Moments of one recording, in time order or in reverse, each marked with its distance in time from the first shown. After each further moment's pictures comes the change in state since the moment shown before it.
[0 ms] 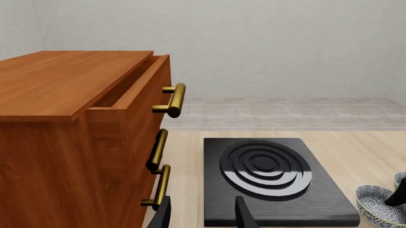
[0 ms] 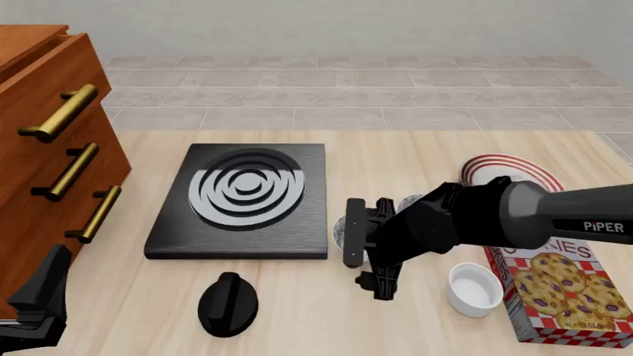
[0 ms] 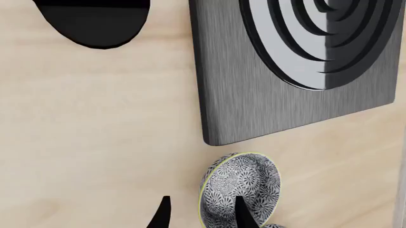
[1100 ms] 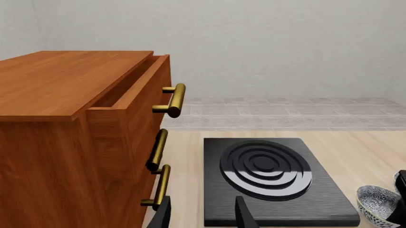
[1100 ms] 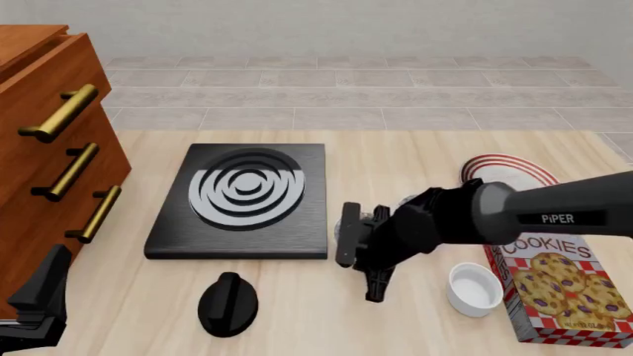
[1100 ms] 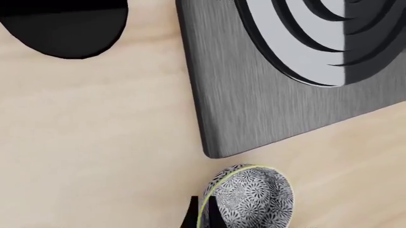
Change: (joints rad) left arm 0.000 0.000 0.000 0.000 0.000; right arm -0.007 0.098 -0.036 -0.013 0.072
